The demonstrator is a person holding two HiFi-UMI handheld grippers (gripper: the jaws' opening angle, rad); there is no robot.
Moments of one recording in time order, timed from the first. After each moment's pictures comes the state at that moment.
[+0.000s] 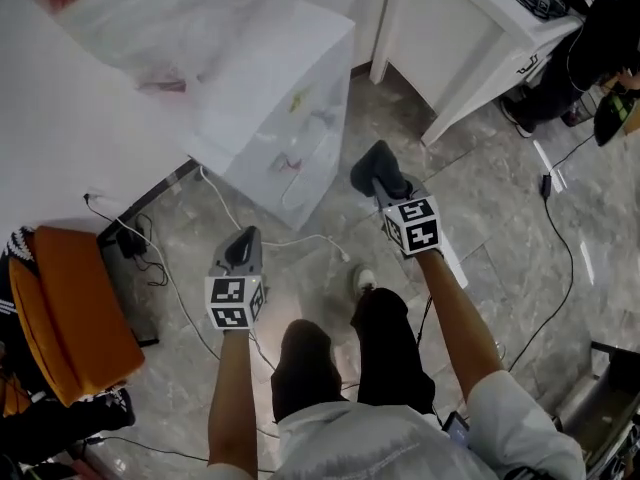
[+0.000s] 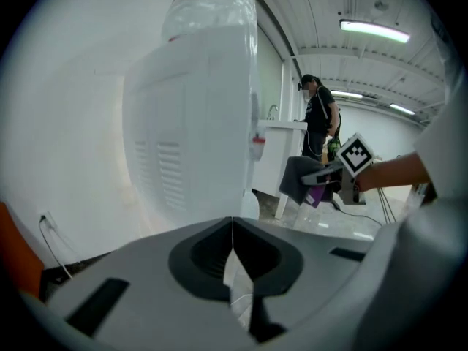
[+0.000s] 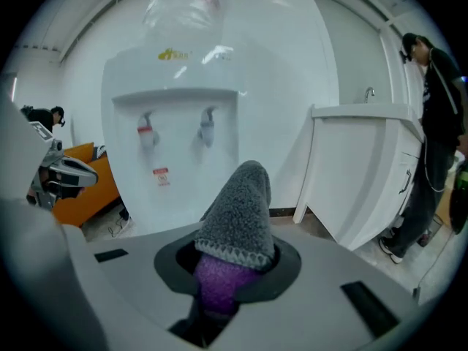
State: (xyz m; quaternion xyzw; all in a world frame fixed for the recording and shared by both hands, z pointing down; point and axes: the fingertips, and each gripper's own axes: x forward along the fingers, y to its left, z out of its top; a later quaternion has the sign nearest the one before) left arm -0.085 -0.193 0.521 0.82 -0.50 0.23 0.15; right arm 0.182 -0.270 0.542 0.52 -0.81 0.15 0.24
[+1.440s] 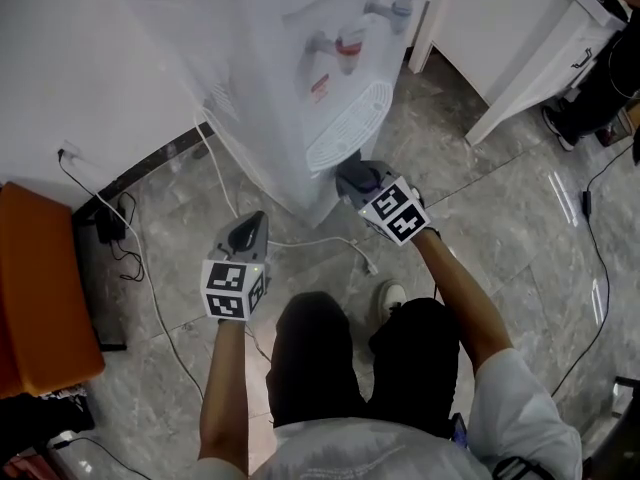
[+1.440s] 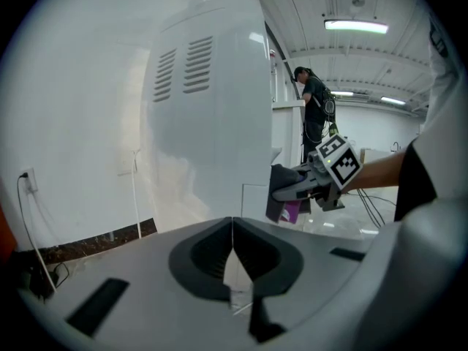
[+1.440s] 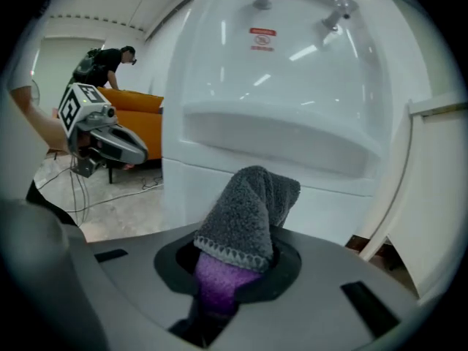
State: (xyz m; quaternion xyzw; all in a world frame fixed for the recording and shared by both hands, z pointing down) left arm -0.127 -0.208 0.729 0.84 -0.50 0.20 0.10; right arm 0.019 -0.287 0.755 0.31 -0.91 0.00 0.27
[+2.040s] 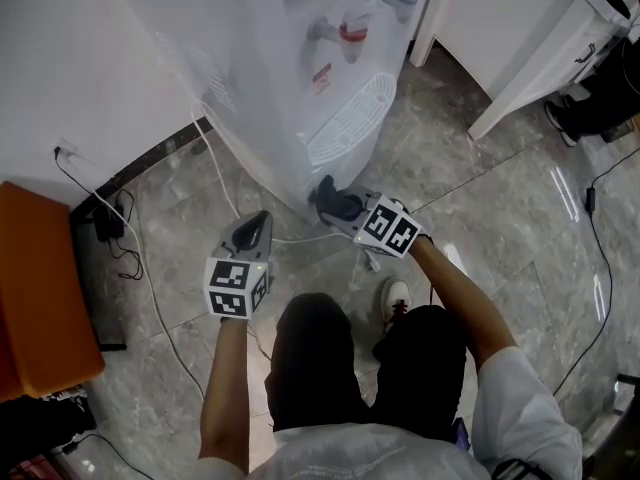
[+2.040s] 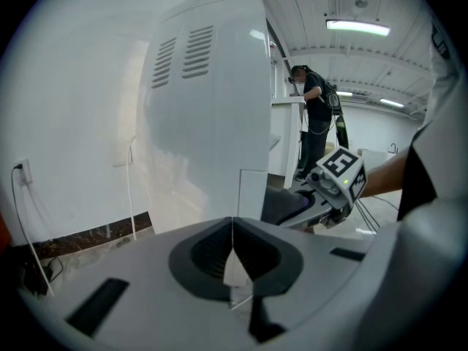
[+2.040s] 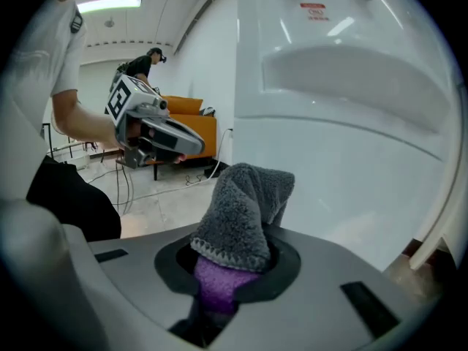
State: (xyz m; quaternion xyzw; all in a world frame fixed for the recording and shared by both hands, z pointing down) left arm -0.123 -0.206 0.750 0.84 -0.49 0.20 0.12; right arm -0.029 -0.220 0.808 0.15 -0.95 0.01 0.27
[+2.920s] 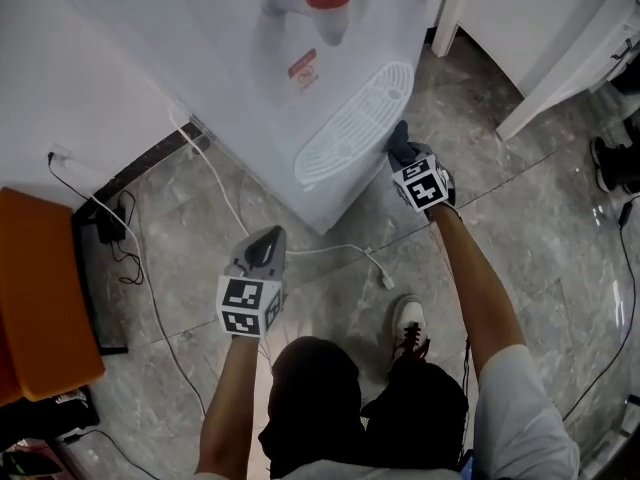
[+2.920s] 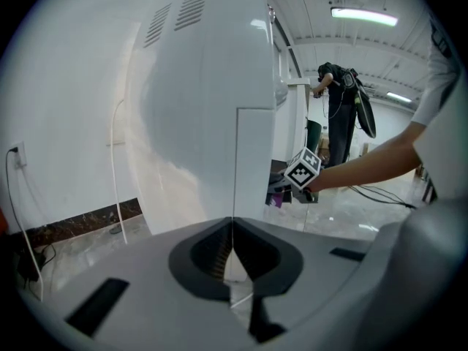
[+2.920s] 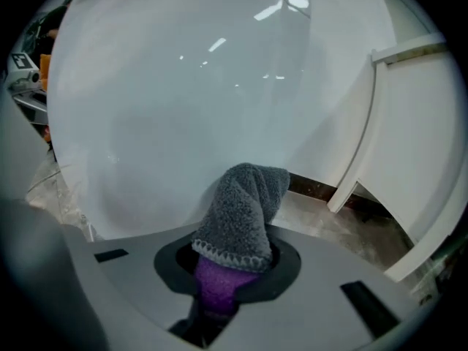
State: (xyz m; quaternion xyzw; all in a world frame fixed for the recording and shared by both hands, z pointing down) left arm -0.101 -0.224 0.822 0.82 -0.50 0.23 0.13; right arm 0.128 -0.412 0.916 0.44 -0.83 0.06 0.35
